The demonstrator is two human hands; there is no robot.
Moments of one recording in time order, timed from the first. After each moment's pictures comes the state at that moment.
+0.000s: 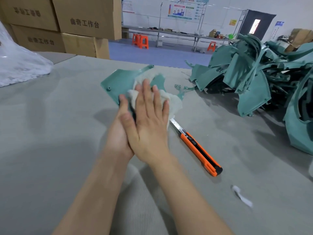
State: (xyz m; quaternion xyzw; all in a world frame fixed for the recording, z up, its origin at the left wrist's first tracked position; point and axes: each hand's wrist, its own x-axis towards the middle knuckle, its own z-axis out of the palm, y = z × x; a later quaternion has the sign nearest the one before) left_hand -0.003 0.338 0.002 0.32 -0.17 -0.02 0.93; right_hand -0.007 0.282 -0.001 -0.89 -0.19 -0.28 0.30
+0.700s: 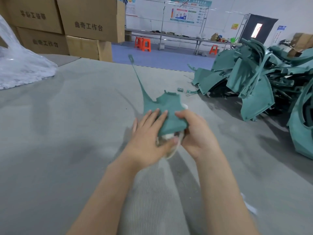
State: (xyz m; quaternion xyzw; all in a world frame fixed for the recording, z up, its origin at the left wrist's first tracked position) left_hand -0.001 0.340 -0.021 0.91 -0.19 0.15 0.33; right_hand 0.000 0.213 0.029 -0.51 0.02 0.03 0.86
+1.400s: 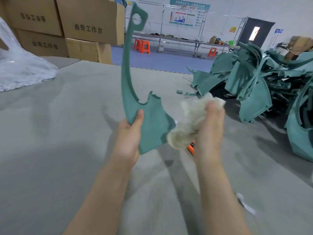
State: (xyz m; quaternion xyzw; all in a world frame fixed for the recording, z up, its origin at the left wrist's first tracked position) left_hand 0.000 0.343 -0.002 0.49 0.04 0.08 0.87; right_hand -0.007 0.209 0.026 -0.62 0.04 -0.30 0.72
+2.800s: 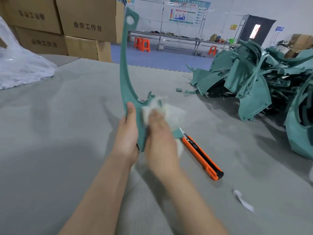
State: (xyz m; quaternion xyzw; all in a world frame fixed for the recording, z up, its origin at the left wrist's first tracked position) left_hand 0.009 0.348 -0.009 0.52 0.04 0.07 0.85; right_hand -0.017 0.265 -0.019 -0.91 -0.15 -0.22 0.33
